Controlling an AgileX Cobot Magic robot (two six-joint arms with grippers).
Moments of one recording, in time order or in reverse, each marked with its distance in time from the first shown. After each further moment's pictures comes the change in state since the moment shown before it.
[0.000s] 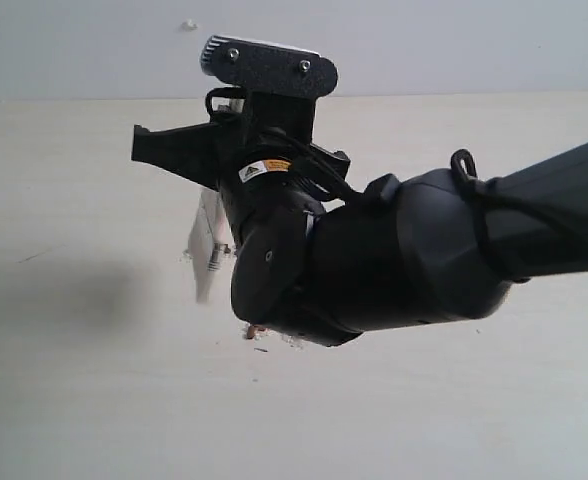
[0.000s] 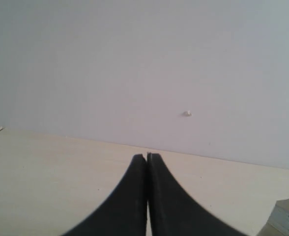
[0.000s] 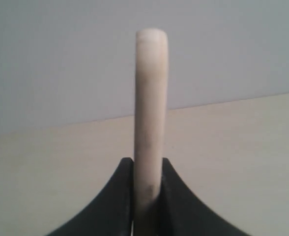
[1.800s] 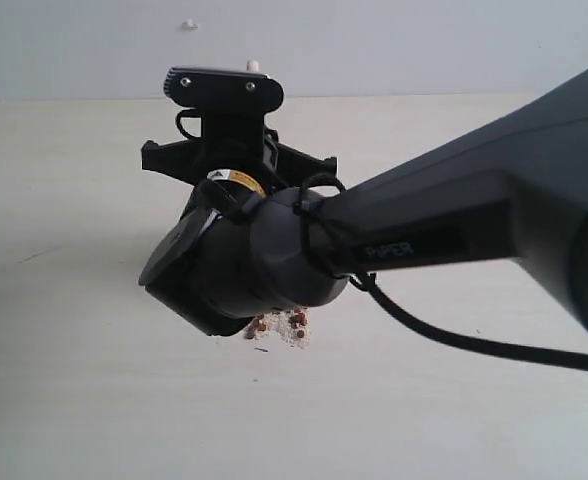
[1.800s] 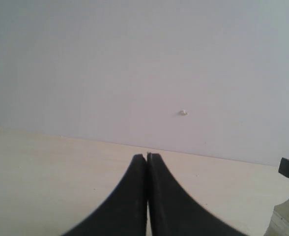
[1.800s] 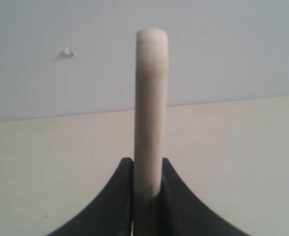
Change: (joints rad) left arm -0.018 0.000 0.000 0.000 -0.005 0.000; right arm 0.002 0.247 -0.291 0.334 -0.206 -0.428
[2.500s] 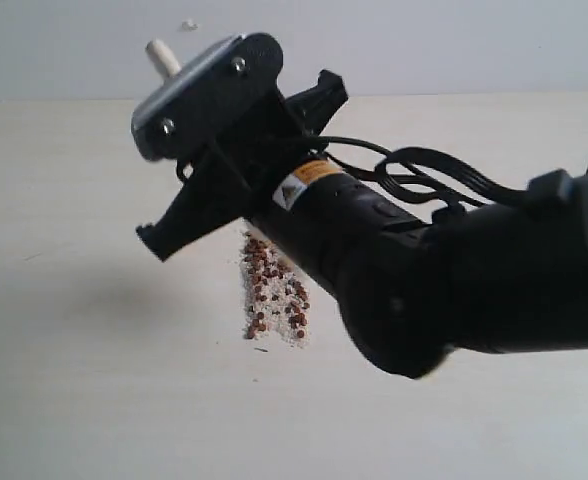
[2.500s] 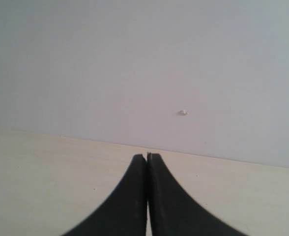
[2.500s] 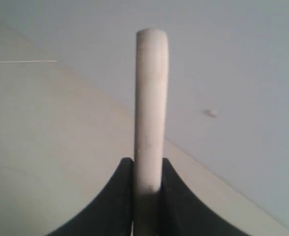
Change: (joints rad) left arm 0.000 0.000 0.000 0.000 0.000 0.000; right arm -0.037 -0.443 0.518 -0.884 0.353 0.092
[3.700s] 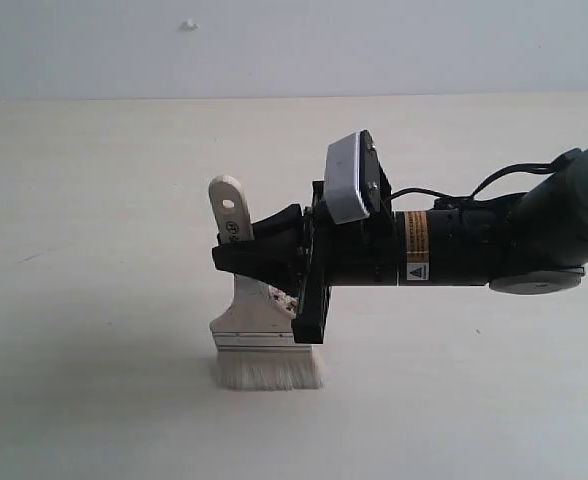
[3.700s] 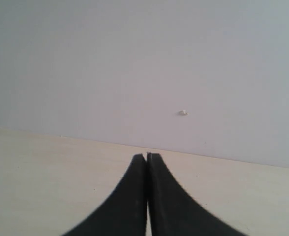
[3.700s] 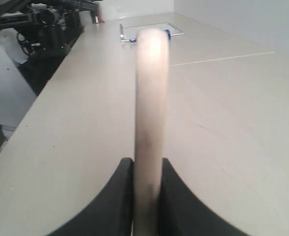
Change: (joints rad) left arm 0.000 0.000 0.000 0.000 0.000 0.000; right arm -0.564 0.289 0.064 -1.604 -0.498 1.146
